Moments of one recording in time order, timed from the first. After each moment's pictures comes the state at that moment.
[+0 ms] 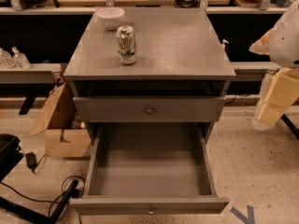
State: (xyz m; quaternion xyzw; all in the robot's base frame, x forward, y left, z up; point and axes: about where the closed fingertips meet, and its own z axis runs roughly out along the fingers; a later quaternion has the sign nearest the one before) arm 0.438 -0.217 0.976 -0.60 0.78 -0.03 0.16
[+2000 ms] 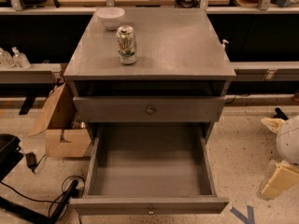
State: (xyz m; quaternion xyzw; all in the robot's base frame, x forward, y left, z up) arm 0.388 -0.282 0.804 -0.57 0.80 -0.03 0.18
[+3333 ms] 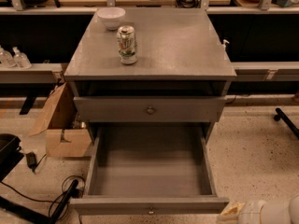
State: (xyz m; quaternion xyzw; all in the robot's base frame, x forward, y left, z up) arm 0.307 -0.222 0.599 -0.52 0.82 0.10 0.23
